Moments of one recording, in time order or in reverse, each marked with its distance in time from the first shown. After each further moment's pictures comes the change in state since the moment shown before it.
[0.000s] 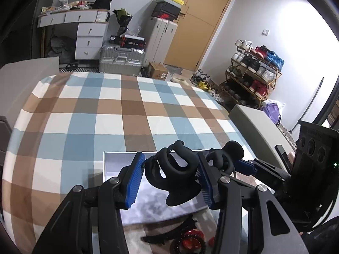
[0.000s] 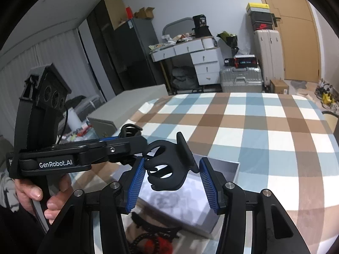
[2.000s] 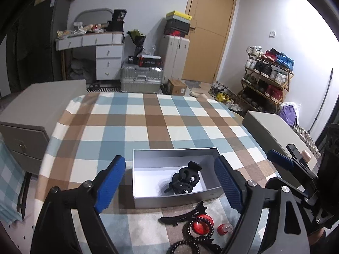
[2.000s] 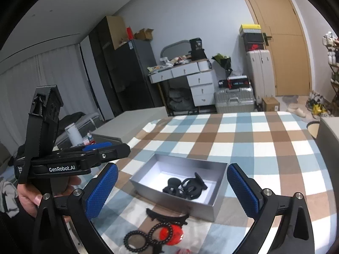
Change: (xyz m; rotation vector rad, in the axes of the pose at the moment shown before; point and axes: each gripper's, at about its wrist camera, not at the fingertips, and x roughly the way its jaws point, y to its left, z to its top) left arm -0.060 -0.023 -0.013 0.064 -0.128 0.189; right arm -0.080 0.028 -0.014 0.009 -0.169 -0.030
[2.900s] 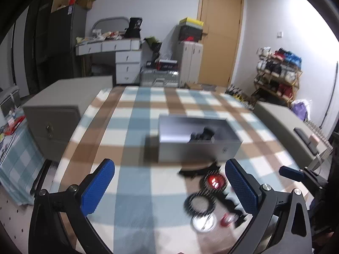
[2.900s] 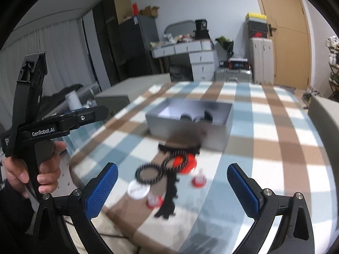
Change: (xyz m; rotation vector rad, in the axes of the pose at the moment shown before) left arm -0.041 0.011 -0.081 0.005 -0.042 0.135; right arm -0.038 0.040 -0.093 -0.079 0.179 -0.040
